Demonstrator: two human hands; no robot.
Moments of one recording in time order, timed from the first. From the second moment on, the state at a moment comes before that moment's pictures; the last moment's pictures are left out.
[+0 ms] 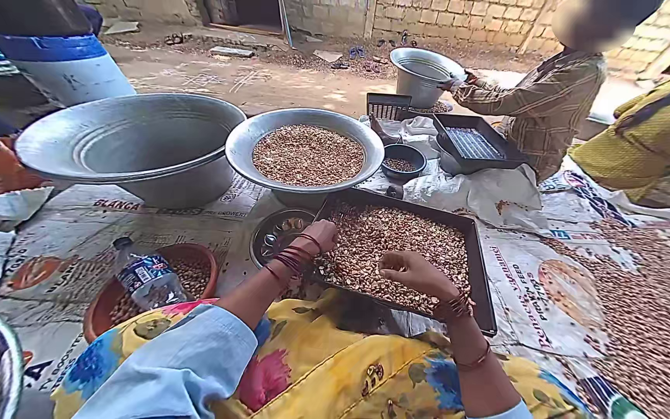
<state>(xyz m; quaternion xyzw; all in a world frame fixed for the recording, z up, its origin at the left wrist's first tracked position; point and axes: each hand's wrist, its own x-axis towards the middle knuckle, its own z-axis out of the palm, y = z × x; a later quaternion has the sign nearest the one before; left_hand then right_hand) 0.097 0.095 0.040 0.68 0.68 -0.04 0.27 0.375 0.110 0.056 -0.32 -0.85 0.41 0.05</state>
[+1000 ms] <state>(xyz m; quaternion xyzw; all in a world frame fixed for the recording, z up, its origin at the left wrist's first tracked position) 0.118 0.094 0.067 0.49 0.64 0.39 0.45 0.400 0.175 0.053 -0.64 -0.75 0.16 0.07</state>
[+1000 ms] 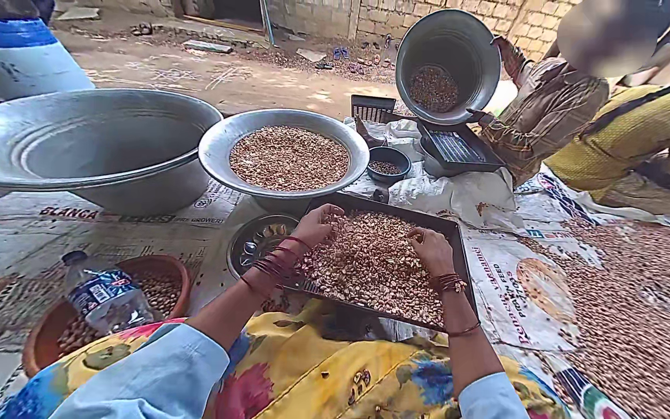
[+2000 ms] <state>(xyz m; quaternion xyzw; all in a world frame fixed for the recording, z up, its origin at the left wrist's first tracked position) 0.170 0.076 0.029 0.66 0.67 -0.12 0.32 0.416 0.131 0.049 -0.65 -0.70 0.23 -0.22</state>
